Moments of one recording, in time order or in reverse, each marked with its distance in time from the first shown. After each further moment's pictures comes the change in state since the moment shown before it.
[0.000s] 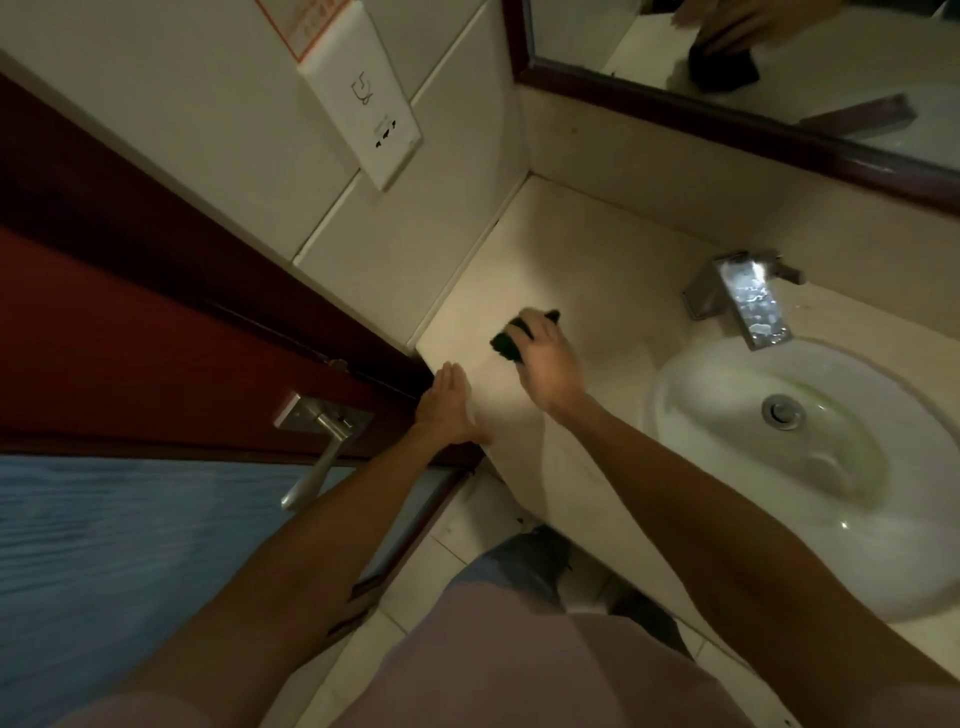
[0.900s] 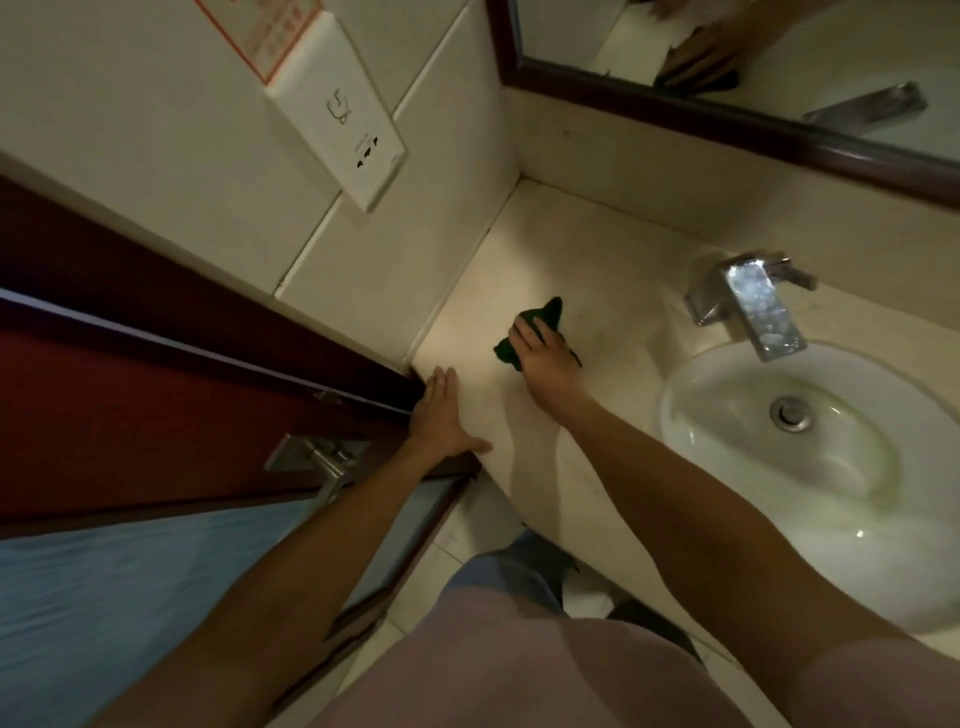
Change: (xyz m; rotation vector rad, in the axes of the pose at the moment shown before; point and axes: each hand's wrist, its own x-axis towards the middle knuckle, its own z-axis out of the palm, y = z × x) left_hand 0.026 -0.010 -0.007 -0.036 -0.025 -0.024; right_hand 0.026 0.026 0.028 -0.129 -0.150 0.023
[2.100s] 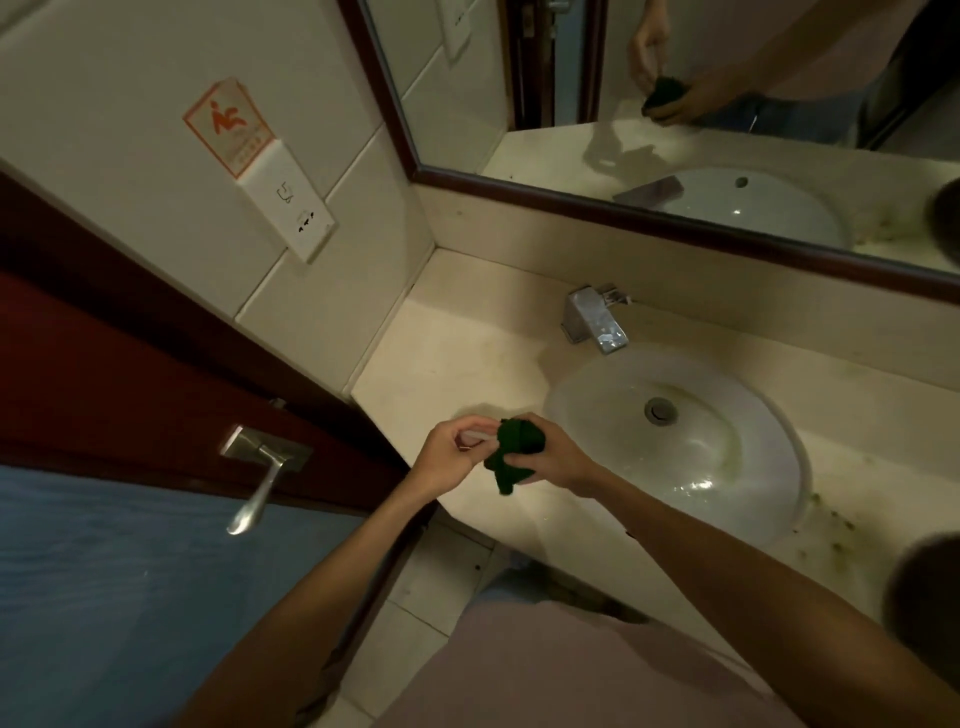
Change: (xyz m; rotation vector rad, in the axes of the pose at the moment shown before) left_hand -0.152 0.125 0.008 -0.909 0.122 0.541; right_hand -0.231 0.025 -0.113 1.180 -0.139 0.350
